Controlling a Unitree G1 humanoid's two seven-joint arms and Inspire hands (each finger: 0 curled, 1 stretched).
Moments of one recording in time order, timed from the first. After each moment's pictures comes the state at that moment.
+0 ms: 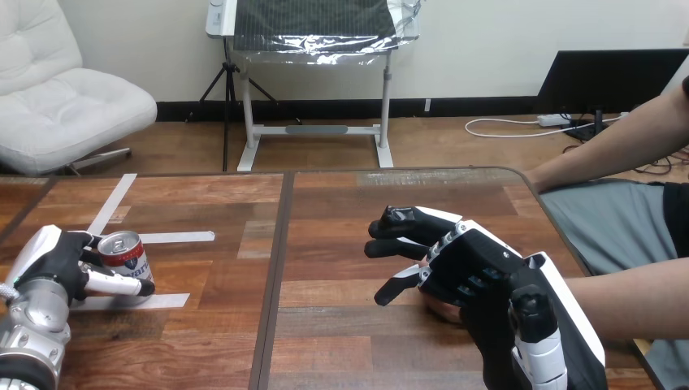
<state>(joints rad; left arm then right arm) -0.64 0.55 -0.08 1.26 0.36 -0.05 0.05 0.48 -0.20 0.18 -0.41 0.32 -0.45 0.43</state>
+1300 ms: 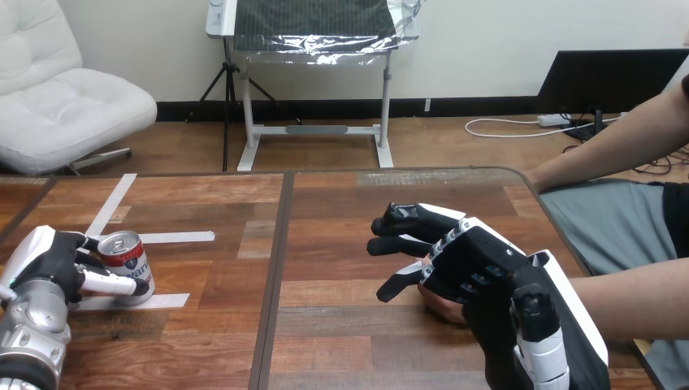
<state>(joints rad) -0.64 0.55 -0.08 1.26 0.36 -0.02 0.09 0.48 -0.20 0.18 -0.42 0.31 -0.45 0.42</state>
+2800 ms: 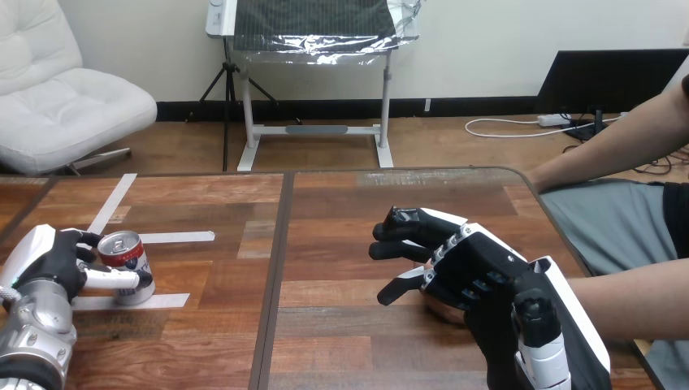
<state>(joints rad) -0.64 0.54 -0.10 1.26 0.36 -0.01 0.13 0.51 -0.20 0.18 -0.43 0.31 -0.45 0.42</state>
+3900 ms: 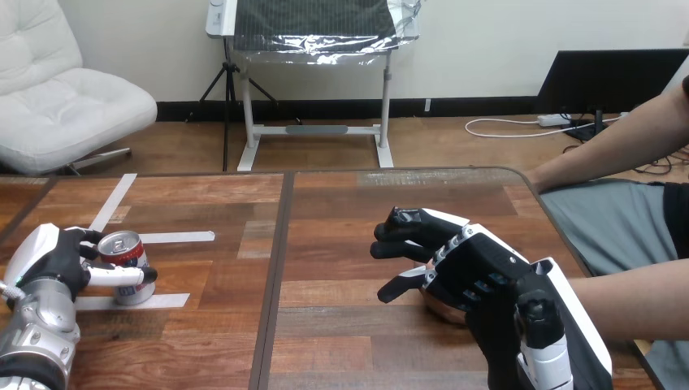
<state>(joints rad) -0.64 0.53 -0.10 1.26 0.36 -0.01 0.13 0.52 -0.20 0.18 -0.43 0.31 -0.46 0.42</state>
